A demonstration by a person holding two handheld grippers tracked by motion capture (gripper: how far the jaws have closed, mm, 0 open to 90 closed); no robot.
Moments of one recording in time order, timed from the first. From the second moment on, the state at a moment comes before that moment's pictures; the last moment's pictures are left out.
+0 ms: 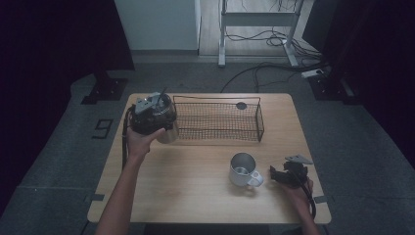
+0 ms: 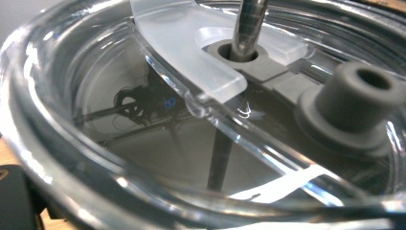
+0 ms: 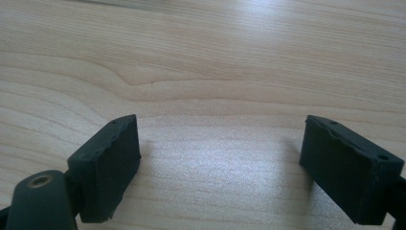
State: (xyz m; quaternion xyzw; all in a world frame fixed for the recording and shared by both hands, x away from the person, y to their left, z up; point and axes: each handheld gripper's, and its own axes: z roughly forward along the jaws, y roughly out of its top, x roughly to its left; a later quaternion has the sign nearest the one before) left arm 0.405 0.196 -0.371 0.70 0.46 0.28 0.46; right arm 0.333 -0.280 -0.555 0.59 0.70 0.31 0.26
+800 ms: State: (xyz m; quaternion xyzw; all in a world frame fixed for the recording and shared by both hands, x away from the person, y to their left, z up) left arm 0.418 0.187 -0.365 0.70 0.46 0.27 0.47; right arm 0.333 -0.280 -0.556 0.59 0.70 0.31 0.26
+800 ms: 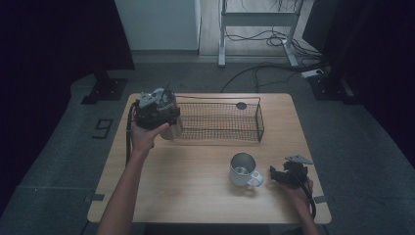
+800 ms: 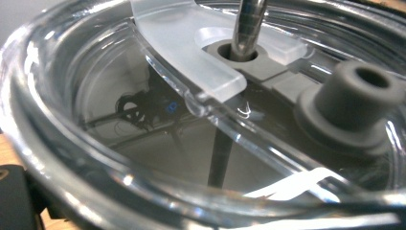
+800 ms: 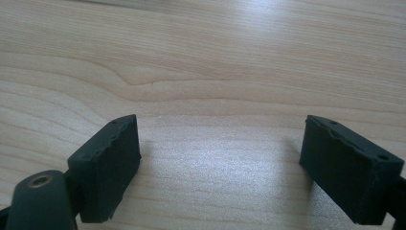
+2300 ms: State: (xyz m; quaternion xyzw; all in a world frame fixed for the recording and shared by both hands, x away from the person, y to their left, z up) left arm 0.448 0.155 -0.364 0.71 0.46 0.26 0.47; right arm 0.333 -0.280 -0.556 0.59 0.70 0.31 0.26
